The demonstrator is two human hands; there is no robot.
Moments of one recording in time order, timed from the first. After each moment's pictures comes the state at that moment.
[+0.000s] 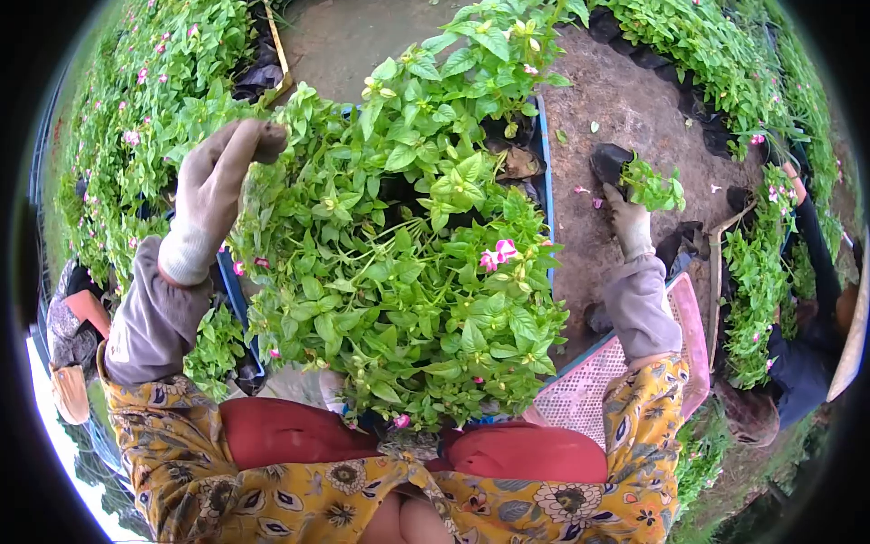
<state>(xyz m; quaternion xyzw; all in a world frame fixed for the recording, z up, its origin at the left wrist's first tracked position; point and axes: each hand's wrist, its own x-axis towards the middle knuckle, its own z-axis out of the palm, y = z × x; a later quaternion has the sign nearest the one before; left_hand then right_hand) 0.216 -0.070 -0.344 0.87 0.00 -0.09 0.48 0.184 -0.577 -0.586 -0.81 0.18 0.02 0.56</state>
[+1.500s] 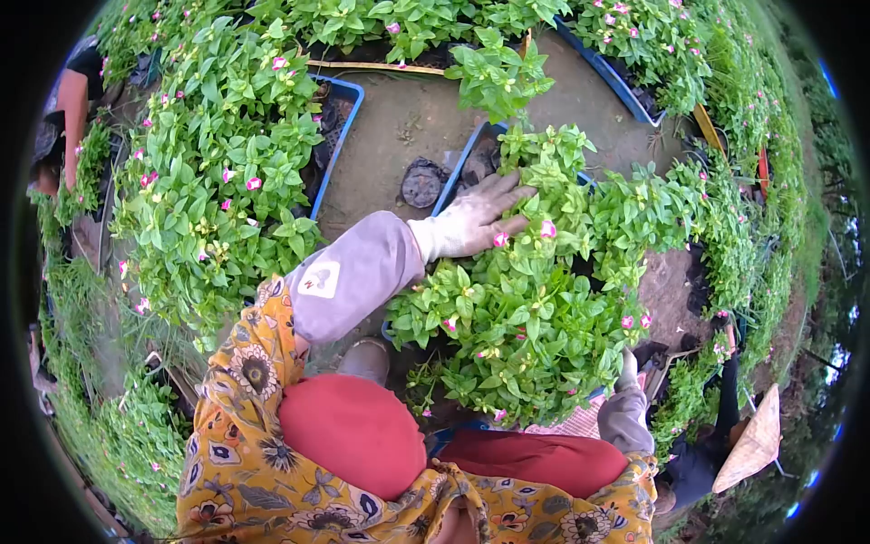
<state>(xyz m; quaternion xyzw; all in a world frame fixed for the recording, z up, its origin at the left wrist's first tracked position) 0.132 -0.004 -0.502 0.84 -0.11 -0.06 0.52 0.094 -0.542 -0.508 -0.88 0.16 0.30 0.33</state>
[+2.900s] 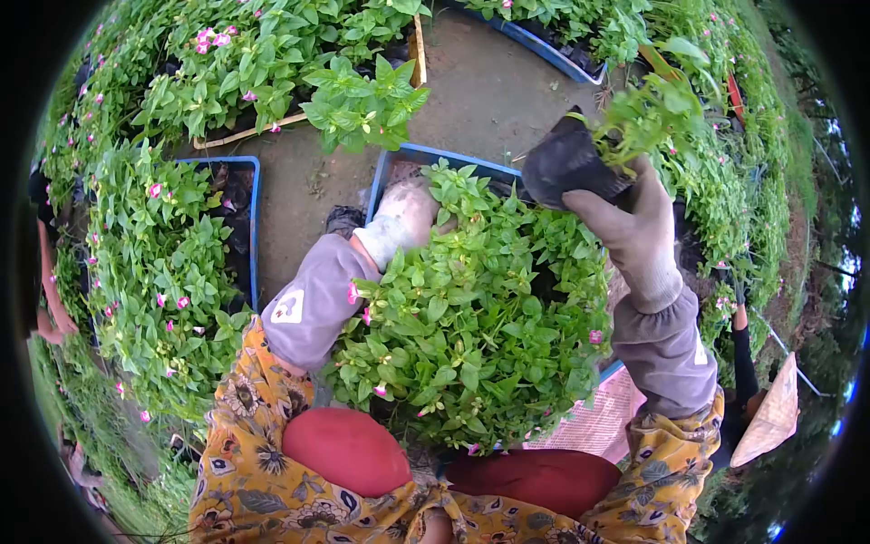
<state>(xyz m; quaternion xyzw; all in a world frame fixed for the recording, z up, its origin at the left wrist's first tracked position) 0.225 -0.012 -0.513 0.93 -0.15 -0.17 0.29 0.266 -0.227 -0.314 -0.84 -0.05 0.13 0.52</state>
